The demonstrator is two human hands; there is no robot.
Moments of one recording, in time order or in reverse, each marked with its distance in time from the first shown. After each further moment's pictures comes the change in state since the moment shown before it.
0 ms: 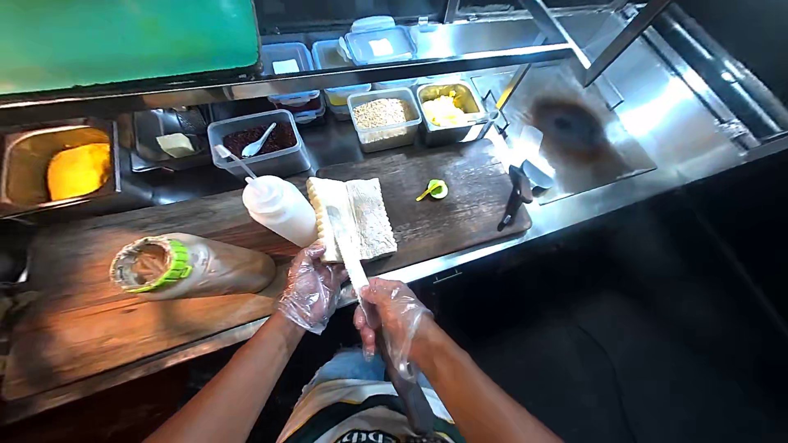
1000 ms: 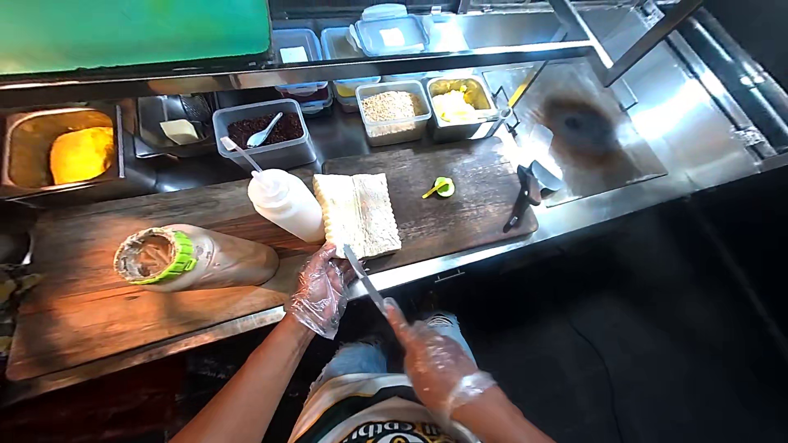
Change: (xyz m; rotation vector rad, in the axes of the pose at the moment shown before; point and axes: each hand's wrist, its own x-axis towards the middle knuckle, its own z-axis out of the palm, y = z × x) left_hand -0.003 -0.017 -0.006 -0.022 0.015 0.015; right_hand -0.069 0.005 -0.014 -1.508 0.196 0.054
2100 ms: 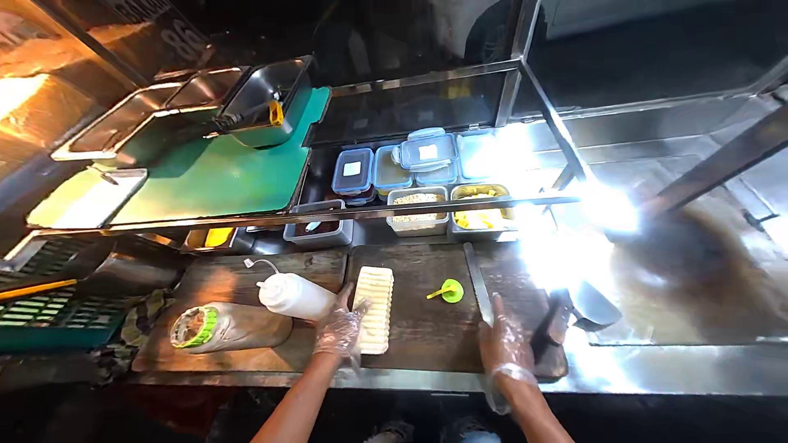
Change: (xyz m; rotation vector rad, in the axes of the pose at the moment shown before) left_hand 0.063 0.009 0.107 1.464 0.512 0.088; right_hand 0.153 0.173 -0.189 0.060 0.534 0.170
